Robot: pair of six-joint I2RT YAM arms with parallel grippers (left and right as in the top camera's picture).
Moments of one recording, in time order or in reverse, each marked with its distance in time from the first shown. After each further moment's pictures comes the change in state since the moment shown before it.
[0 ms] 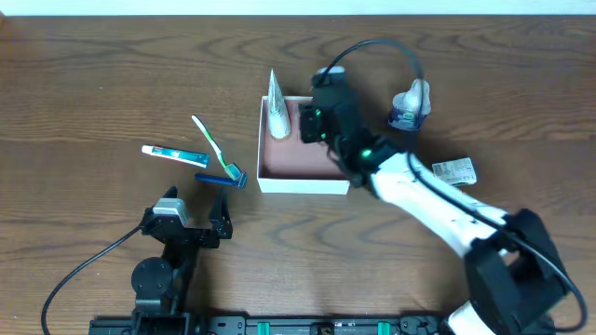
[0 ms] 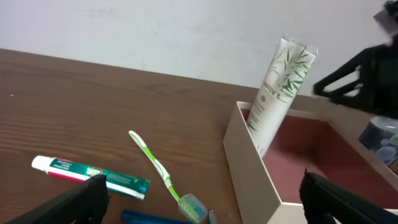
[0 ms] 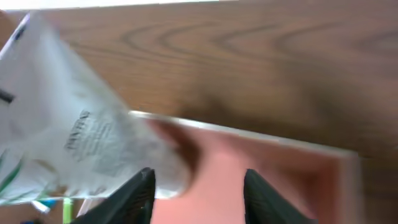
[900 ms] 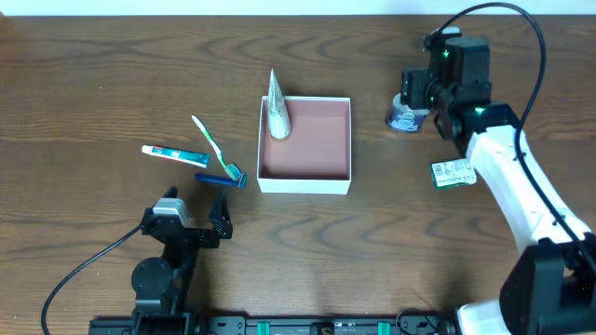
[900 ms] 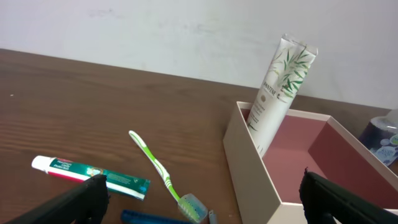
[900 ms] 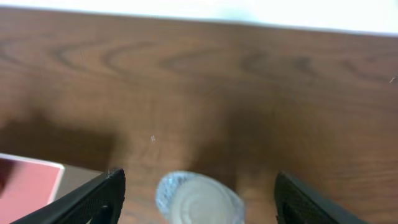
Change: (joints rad) left arm 0.000 0.000 0.000 0.000 0.000 0.000; right arm -0.475 -0.080 0.075 -0.265 -0.152 -0.375
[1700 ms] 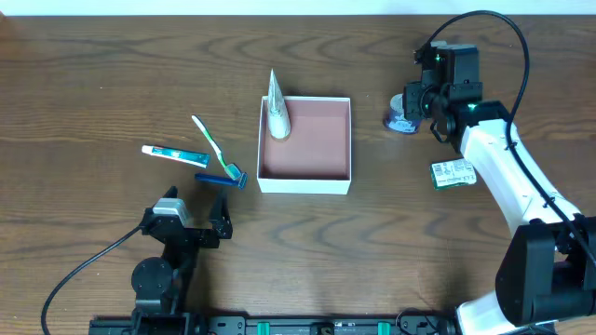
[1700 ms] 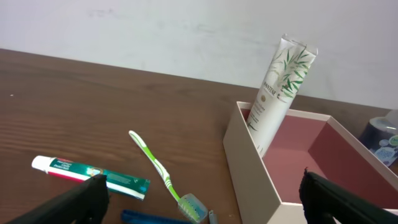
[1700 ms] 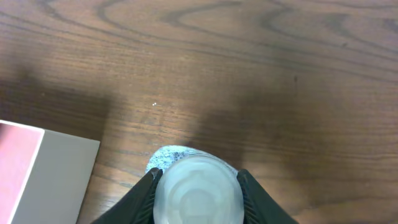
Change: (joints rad) left arm 0.000 0.000 0.000 0.000 0.000 0.000; right arm -0.003 0.057 0.000 -0.058 -0.035 -0.025
